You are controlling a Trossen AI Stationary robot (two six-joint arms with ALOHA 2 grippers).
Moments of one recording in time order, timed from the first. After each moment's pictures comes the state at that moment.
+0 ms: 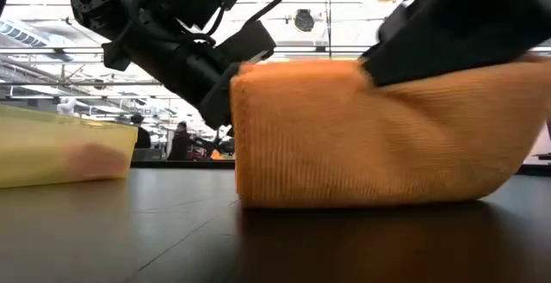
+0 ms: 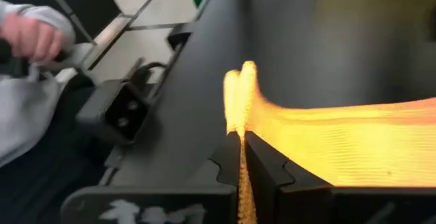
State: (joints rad) left arm -0.23 1.89 0.86 0.42 -0.30 -0.10; right arm 0.56 1.86 0.82 0.56 0.10 0.38
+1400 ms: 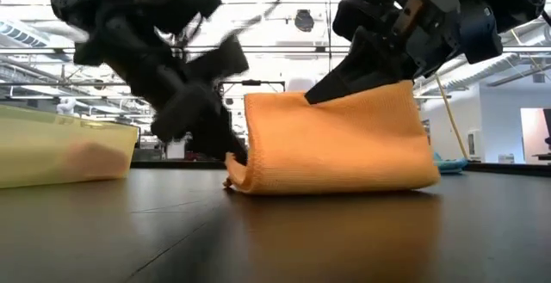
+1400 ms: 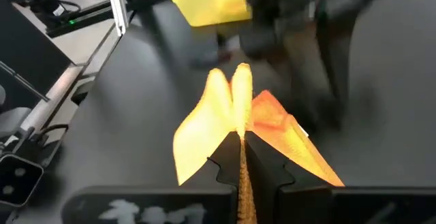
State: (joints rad) left arm -0.26 1.83 0.79 0.26 -0.32 -0.17; right arm 0.27 1.69 0.63 0.61 0.05 0.40
